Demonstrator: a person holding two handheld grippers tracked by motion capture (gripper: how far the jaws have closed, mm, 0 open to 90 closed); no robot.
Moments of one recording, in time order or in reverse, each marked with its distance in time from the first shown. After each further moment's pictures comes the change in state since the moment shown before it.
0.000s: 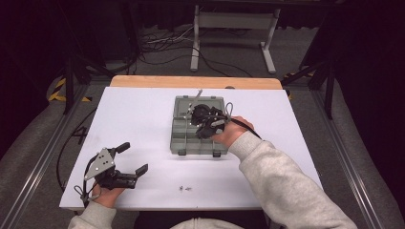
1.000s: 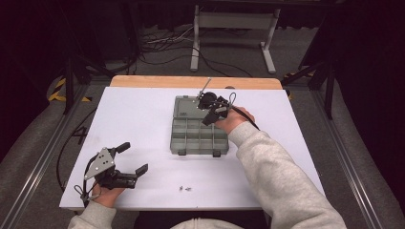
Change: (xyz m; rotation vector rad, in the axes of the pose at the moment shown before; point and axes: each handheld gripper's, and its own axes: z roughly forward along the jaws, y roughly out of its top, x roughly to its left) left arm 0.001 0.000 0.000 0.007 -0.009 -0.001; right arm -0.062 -0.012 0.029 0.011 -0.051 0.169
